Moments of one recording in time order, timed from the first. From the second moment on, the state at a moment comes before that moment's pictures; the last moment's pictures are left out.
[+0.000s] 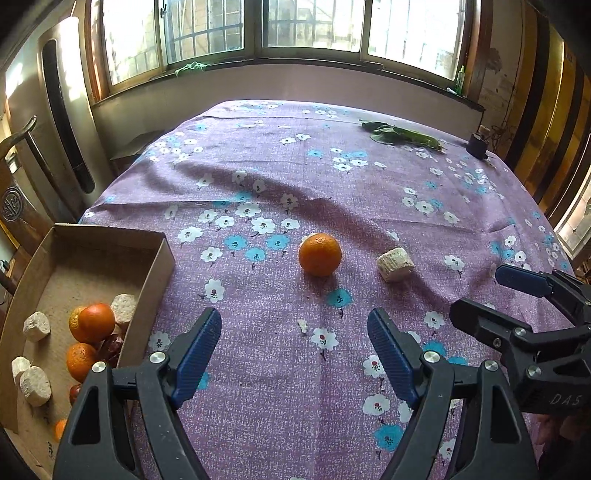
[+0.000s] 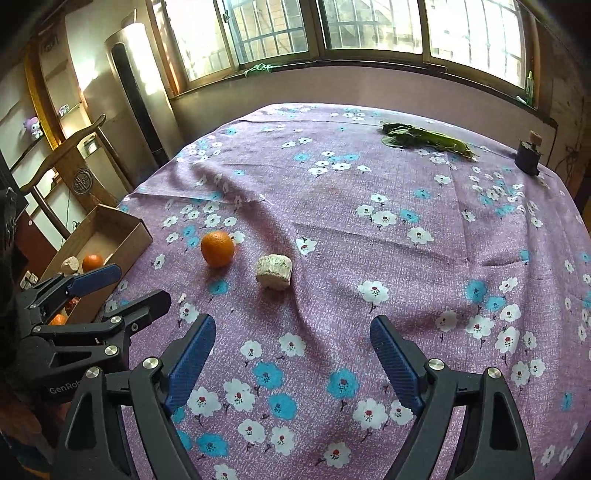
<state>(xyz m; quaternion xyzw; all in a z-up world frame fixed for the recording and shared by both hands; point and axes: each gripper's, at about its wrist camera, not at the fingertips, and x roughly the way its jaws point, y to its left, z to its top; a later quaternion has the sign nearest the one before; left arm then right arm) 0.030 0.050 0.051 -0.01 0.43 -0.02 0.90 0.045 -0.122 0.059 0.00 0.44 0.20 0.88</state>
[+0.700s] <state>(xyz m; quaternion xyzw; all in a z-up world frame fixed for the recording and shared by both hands) 0.091 0.046 0.025 -0.03 0.45 0.00 0.89 0.063 -0.123 0.040 -0.03 0.46 0.21 0.86</state>
